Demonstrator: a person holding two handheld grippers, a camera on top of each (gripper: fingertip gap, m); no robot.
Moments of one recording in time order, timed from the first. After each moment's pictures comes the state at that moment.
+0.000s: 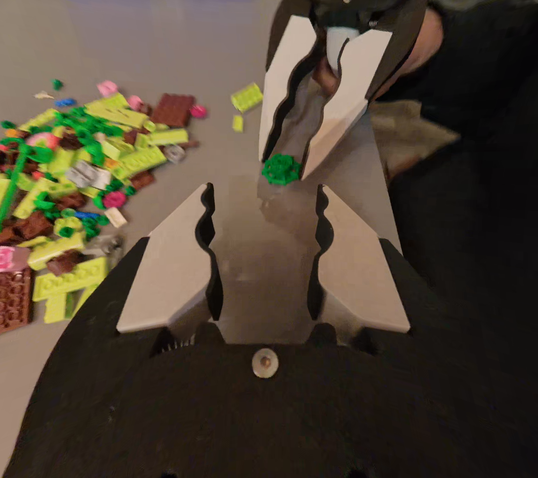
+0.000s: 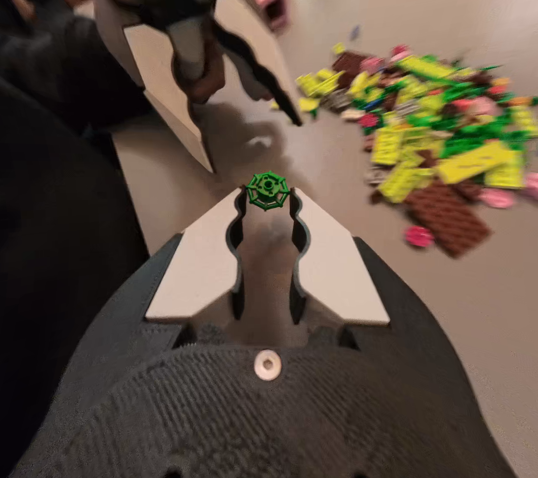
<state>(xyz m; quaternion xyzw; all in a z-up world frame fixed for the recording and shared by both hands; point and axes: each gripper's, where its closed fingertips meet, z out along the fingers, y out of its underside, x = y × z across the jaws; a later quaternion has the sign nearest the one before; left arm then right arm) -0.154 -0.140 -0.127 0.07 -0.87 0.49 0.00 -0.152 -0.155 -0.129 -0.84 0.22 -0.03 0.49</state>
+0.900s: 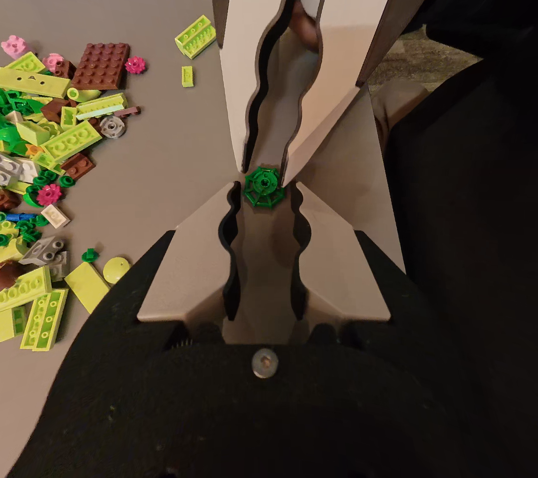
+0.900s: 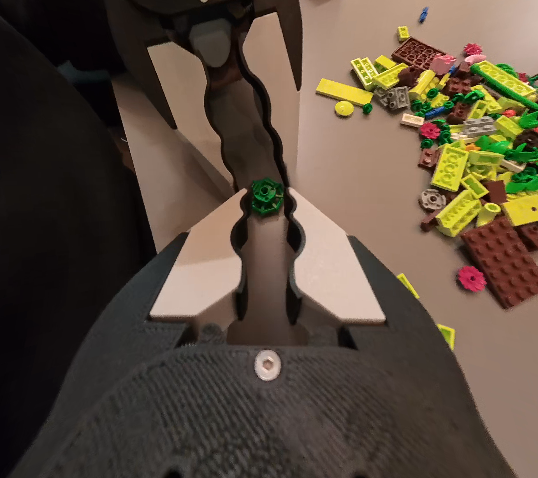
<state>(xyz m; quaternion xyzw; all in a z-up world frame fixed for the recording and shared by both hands) -0.180 -0.139 -0.160 0.02 -0.92 0.40 0.00 -0.172 -0.130 -0.146 -0.88 0.15 -0.05 0.45</state>
